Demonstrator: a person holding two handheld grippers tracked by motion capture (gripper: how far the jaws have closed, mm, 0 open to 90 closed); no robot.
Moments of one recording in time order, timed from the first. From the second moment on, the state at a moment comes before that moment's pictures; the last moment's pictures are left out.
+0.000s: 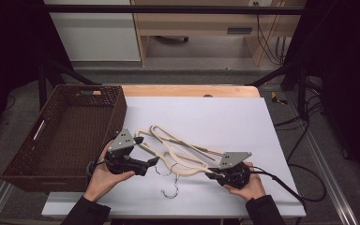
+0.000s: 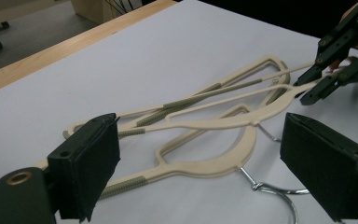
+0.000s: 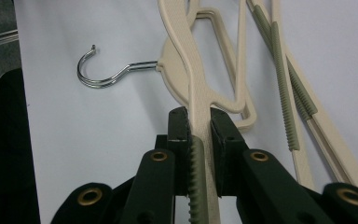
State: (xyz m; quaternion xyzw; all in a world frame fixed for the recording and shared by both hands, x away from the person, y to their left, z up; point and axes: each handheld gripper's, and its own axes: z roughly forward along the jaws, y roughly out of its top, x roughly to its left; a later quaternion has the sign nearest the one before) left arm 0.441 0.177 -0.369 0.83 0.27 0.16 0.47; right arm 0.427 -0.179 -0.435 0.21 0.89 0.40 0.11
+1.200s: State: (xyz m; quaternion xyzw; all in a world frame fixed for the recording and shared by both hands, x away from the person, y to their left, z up) left arm 0.447 0.151 -0.412 0.89 0.18 0.20 0.37; right arm 0.428 -0.192 -0.422 0.21 0.88 0.41 0.09
